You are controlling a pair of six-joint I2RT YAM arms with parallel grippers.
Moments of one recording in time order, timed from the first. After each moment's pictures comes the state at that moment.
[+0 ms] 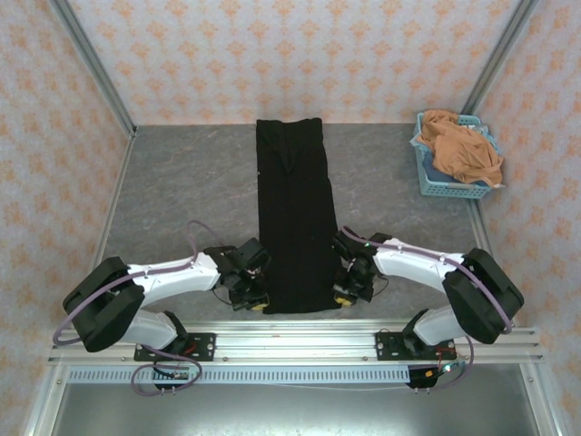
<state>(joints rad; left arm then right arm) -0.79 1.34 0.61 -0.61 0.34 -1.14 0.73 1.40 0.69 -0.81 -0.35 1.09</state>
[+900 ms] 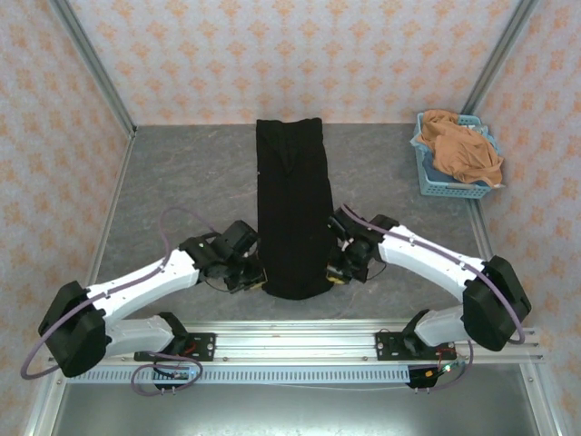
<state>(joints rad) -0.66 1.17 0.75 -0.71 0.23 -1.15 0.70 1.35 0.96 -0.95 -0.26 1.07</state>
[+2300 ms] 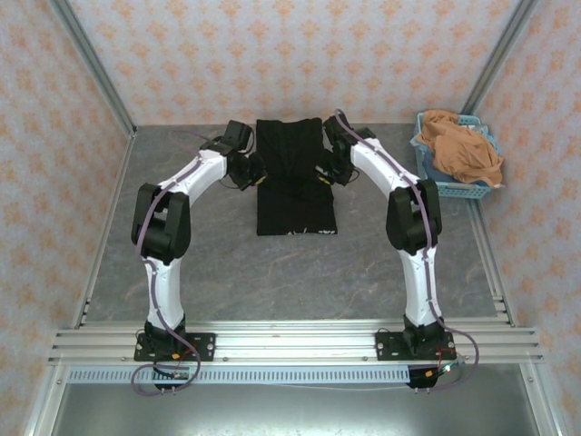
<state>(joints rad) -0.24 2.11 1.72 -0.67 0.25 -0.90 0.37 2.24 2.01 -0.97 -0.15 0.90</state>
